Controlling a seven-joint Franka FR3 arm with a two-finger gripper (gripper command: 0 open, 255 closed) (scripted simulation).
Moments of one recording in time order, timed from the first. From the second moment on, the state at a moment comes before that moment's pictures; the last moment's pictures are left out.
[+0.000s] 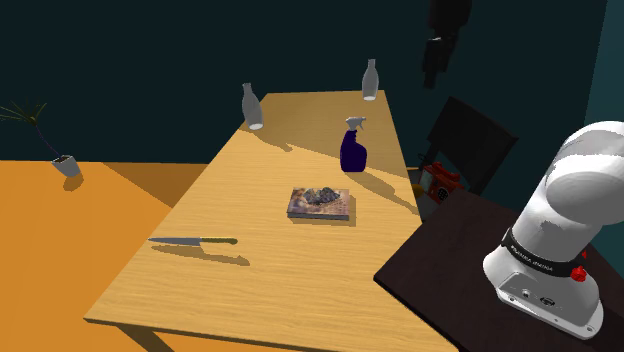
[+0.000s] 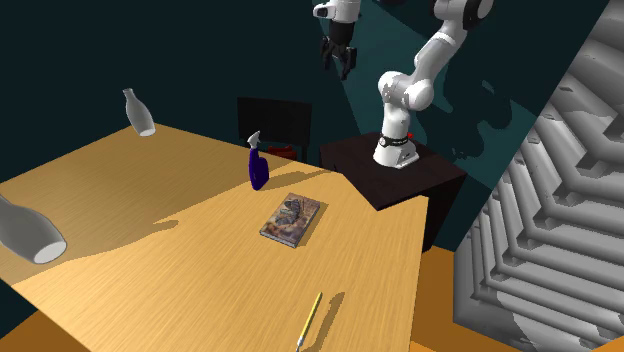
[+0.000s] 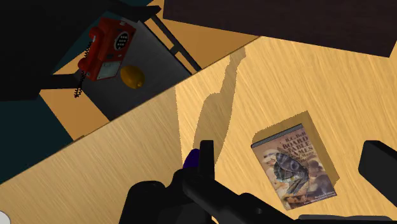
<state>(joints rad) 0.01 -0.79 0.02 -2.38 -0.11 1.63 -0.16</state>
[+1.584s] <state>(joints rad) 0.14 -0.13 -0.03 -2.45 -0.12 2.36 -0.47</state>
